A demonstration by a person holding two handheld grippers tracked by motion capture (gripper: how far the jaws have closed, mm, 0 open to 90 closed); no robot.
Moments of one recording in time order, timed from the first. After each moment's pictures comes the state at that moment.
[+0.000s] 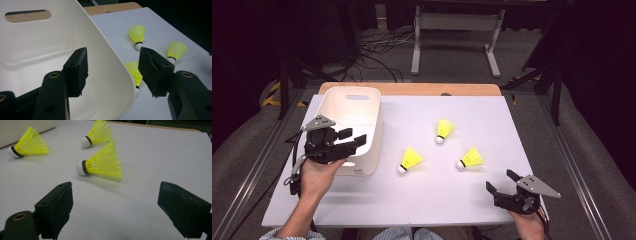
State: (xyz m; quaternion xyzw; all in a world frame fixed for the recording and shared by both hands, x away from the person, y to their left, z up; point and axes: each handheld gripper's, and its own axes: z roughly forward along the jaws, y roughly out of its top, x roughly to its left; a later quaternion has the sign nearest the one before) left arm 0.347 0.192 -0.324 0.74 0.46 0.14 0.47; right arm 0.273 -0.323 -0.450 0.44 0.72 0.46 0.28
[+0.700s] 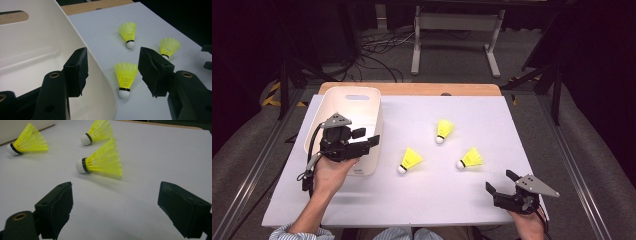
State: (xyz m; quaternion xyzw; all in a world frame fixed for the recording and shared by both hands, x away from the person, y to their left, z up) left arm 0.355 0.164 -0.325 0.76 0.44 0.13 0.46; right arm 0.275 -0.323 -0.452 0.44 0.72 0.45 0.28
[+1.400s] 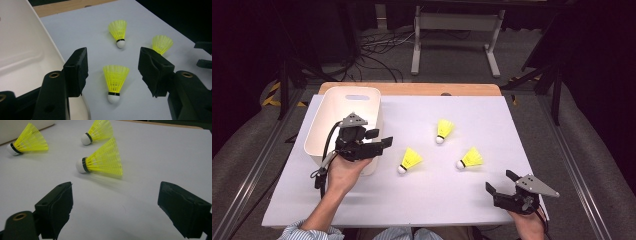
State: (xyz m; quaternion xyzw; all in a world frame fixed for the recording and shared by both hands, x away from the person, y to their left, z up) left arm 0.361 0.134 -0.328 0.78 0.42 0.11 0.46; right arm 0.274 -0.323 -0.452 0.44 0.72 0.45 0.28
